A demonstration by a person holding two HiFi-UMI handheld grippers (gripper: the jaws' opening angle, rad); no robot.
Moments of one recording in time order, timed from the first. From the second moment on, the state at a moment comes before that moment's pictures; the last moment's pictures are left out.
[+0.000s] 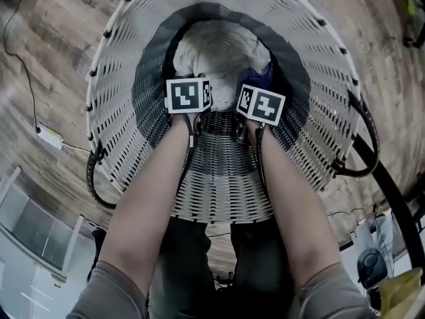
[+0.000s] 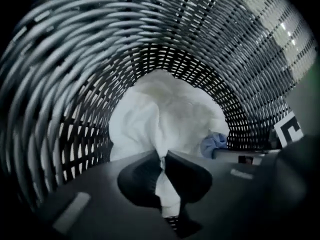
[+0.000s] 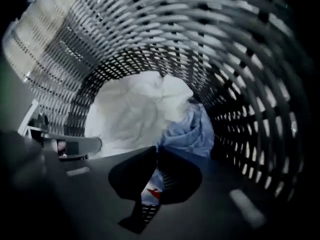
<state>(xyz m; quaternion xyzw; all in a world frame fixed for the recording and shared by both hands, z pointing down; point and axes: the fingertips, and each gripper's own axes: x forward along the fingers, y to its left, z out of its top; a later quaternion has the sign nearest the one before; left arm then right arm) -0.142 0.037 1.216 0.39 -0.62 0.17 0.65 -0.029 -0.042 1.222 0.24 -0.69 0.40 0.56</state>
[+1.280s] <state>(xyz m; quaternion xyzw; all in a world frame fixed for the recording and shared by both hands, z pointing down) -0.175 0.018 0.742 0.52 -0.67 0.16 0.50 -0.038 -0.068 0.702 0.18 -0.84 0.34 0.38</state>
